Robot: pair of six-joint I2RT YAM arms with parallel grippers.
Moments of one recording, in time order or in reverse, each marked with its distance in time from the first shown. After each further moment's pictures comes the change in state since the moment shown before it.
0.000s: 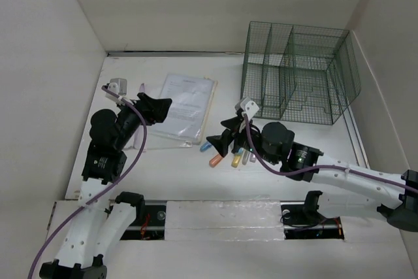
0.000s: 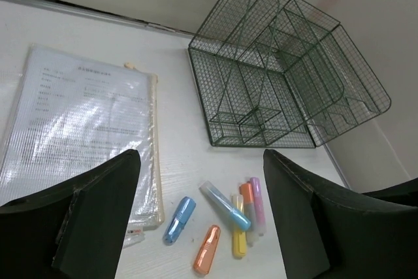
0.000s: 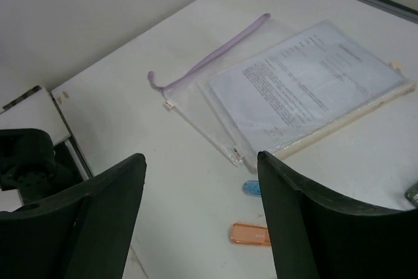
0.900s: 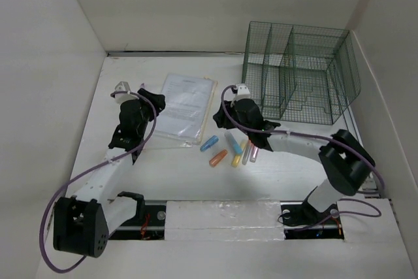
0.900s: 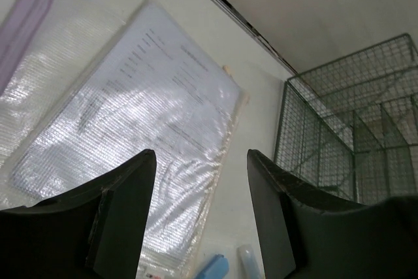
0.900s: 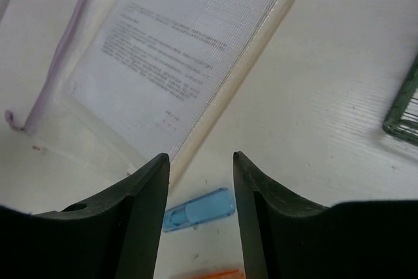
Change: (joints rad) left arm 0.000 0.327 -0.215 0.337 -0.366 -0.270; right arm -0.343 0.475 -0.011 0.189 -0.027 0.305
